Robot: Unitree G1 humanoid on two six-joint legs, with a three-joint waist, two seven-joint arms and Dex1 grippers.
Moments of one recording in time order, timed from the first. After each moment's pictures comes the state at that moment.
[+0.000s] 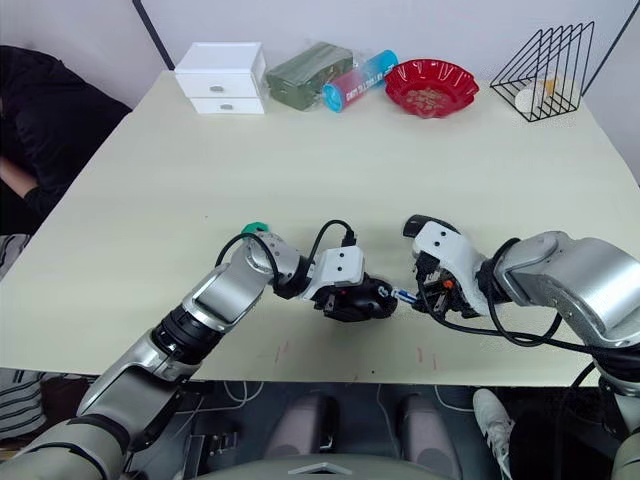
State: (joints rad) left arm -0.64 0.50 -0.56 -0.07 0.04 0.55 -1.21; right arm -0.64 -0.85 0.21 -0.59 0.74 1.61 0.73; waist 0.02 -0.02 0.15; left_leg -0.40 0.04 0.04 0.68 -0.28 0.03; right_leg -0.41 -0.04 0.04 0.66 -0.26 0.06
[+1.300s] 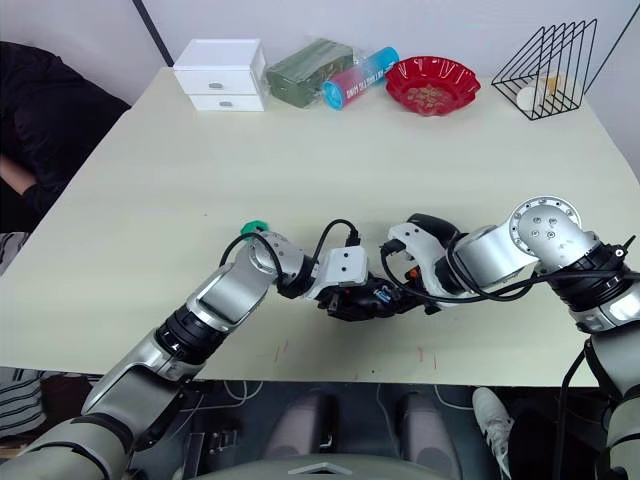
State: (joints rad) left arm -0.64 0.49 -0.57 -0.08 0.05 0.55 -1.20; right arm -0.89 -0.84 0.56 -0.04 1.96 1.41 -0.43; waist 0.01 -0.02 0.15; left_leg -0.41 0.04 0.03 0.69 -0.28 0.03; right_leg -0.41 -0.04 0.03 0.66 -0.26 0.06
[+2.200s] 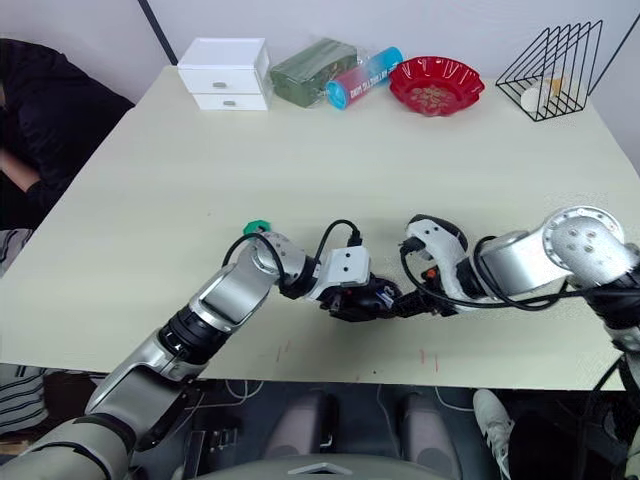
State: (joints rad) left arm -0.64 0.47 -0.56 -0.07 0.05 0.55 -1.20; right arm -0.75 -0.99 0.40 -0.22 1.85 1.37 -0.22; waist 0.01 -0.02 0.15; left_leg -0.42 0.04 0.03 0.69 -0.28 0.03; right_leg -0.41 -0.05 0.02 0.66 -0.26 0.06
